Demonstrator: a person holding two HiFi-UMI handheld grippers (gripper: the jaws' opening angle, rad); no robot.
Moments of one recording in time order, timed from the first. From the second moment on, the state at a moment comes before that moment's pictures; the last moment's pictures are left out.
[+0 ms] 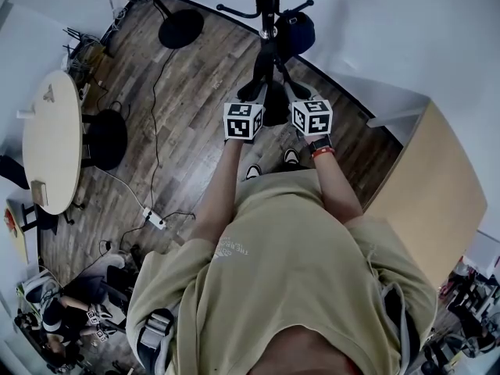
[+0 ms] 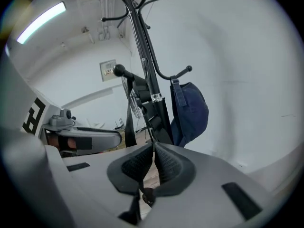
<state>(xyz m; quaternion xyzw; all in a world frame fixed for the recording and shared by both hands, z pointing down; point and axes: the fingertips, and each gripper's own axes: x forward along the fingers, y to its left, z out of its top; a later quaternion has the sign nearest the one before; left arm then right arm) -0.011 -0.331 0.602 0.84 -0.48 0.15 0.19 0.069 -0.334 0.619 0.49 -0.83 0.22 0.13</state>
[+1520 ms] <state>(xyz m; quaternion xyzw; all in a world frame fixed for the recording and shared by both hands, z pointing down) -0.015 -0.301 0.456 0.86 -0.51 0.04 0.05 0.081 -0.314 0.447 0.53 -0.85 0.07 0.02</state>
